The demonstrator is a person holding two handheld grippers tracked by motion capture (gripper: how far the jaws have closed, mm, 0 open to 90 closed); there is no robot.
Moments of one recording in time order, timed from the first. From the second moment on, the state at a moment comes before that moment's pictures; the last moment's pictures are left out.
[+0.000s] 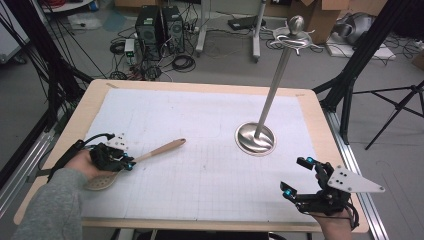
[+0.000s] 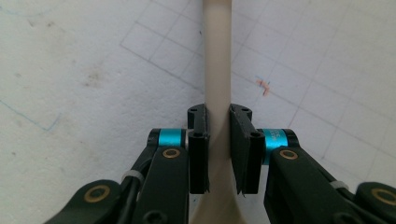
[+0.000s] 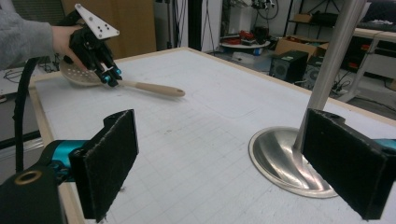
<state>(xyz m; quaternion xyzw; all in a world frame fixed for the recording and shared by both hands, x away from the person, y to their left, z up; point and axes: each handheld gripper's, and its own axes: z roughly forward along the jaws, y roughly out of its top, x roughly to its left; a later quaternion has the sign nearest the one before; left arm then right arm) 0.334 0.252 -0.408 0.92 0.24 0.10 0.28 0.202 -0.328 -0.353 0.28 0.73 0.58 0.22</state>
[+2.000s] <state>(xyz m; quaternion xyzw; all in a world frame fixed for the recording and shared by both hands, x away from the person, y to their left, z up) 0.338 0.174 -0.305 0.84 0.24 0.12 0.47 0.199 -0.331 -0.346 0.26 0.72 0.60 0.23</state>
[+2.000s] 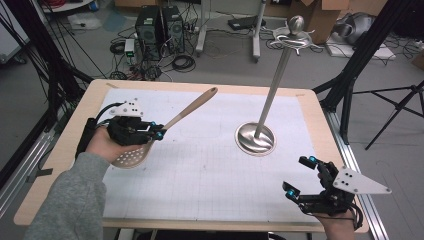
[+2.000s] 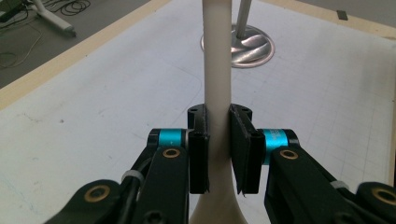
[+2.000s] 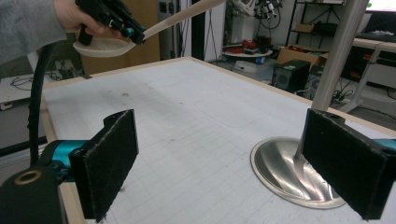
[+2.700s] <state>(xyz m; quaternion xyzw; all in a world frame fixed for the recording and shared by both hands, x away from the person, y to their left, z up) 0.337 0.146 -0.270 0.83 0.23 0.13 0.48 0.193 -0.337 -0.341 0.26 0.71 0.61 0.23</state>
